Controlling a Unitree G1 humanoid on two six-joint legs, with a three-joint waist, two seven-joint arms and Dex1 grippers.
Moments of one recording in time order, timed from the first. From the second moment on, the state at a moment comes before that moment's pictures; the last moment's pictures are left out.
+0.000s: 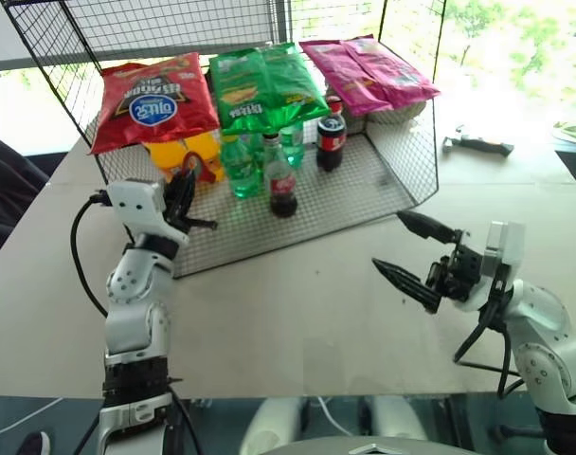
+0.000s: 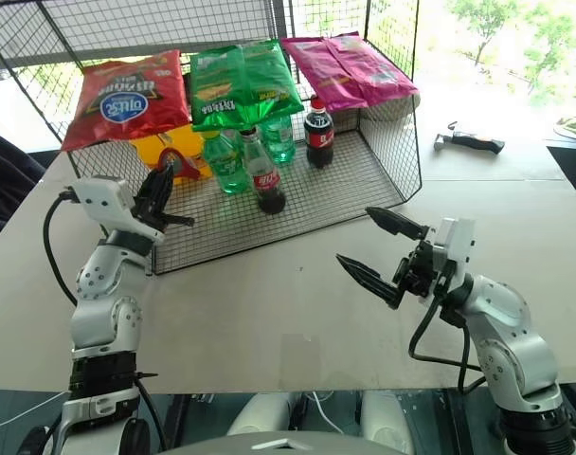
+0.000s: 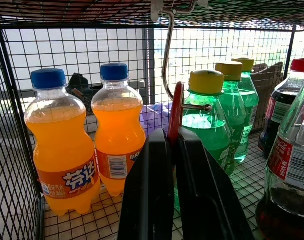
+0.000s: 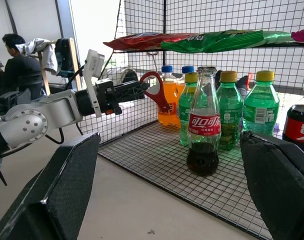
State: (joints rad) left arm -0.24 0.35 0.30 -0.07 -0.32 0.03 -0.33; right arm -0.02 -0.47 -0.05 -0.50 0.68 0.19 0.85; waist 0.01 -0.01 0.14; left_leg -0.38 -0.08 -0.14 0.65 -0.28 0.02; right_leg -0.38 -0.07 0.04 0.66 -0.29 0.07
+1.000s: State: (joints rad) left arm -0.17 0.28 0.31 -0.25 -0.51 0.14 -0.31; right arm -0.05 -0.47 -0.05 -0.51 0.71 0.21 0.86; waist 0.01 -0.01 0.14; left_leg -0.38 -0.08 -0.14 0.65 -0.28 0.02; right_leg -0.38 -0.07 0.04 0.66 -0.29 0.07
